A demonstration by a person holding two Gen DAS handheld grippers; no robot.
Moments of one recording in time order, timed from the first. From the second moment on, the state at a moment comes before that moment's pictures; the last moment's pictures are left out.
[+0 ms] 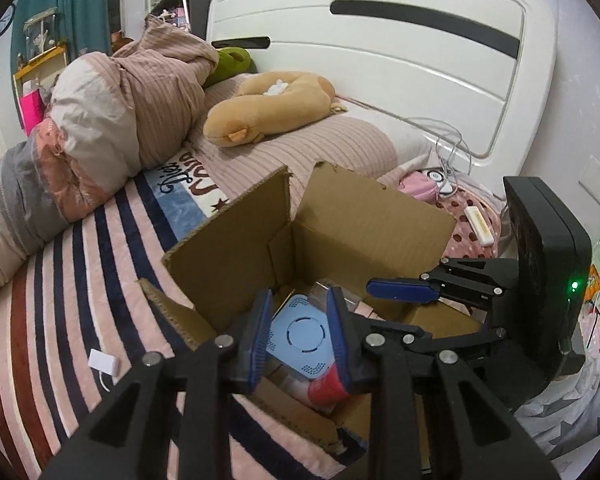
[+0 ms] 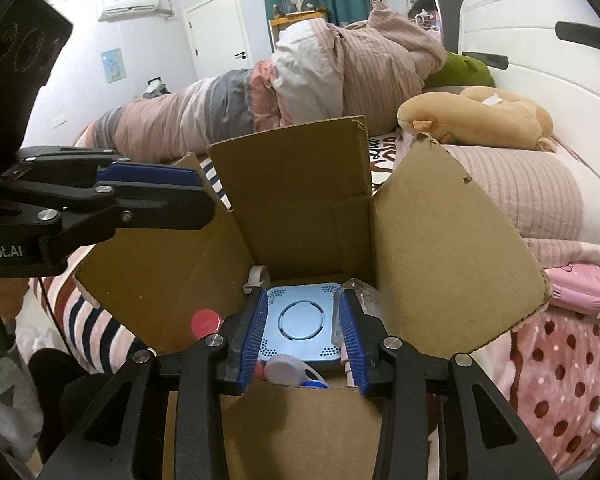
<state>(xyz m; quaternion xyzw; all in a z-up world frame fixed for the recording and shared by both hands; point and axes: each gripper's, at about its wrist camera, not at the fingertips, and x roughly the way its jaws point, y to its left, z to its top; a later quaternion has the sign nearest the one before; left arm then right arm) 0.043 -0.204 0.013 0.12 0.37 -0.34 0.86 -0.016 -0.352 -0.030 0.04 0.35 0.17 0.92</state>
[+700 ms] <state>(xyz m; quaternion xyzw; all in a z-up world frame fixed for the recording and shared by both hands) 0.055 -0.013 0.005 0.04 0.34 -0.19 0.92 -0.027 -0.243 0.032 0.00 0.30 0.24 0.92</state>
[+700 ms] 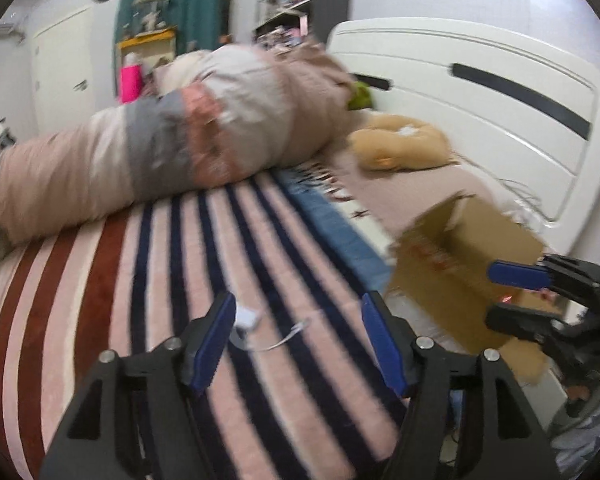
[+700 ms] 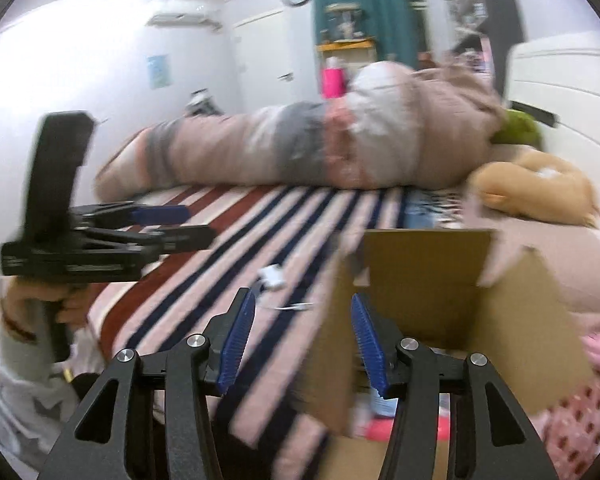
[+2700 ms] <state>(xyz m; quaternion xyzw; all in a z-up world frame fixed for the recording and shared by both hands) 0.077 0.073 -0.076 -0.09 0.40 -0.26 0.87 0.049 -0.084 -0.081 -0.11 0.38 0.32 0.86</state>
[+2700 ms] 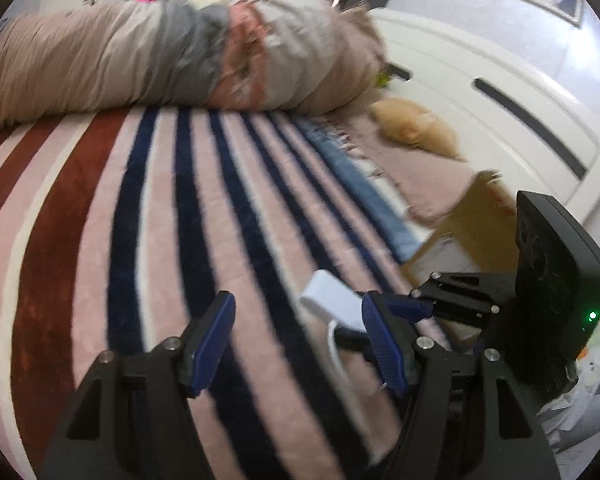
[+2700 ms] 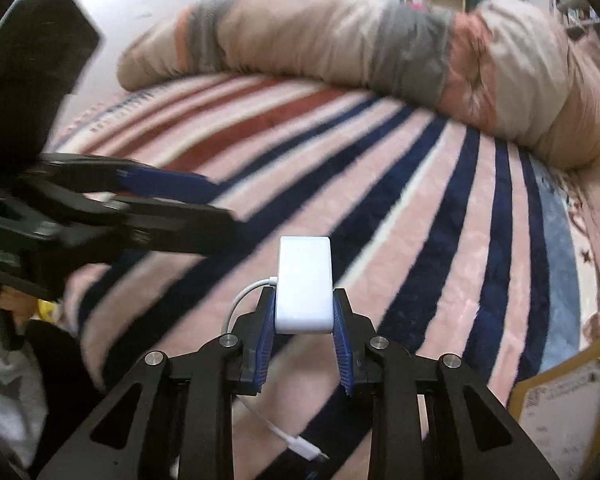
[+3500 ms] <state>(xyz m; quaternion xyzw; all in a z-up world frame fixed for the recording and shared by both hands) 0.043 -0.154 0.056 0.02 0.34 -0.40 0.85 -0.048 -0.272 0.047 -0.07 0.19 0.22 0.95</state>
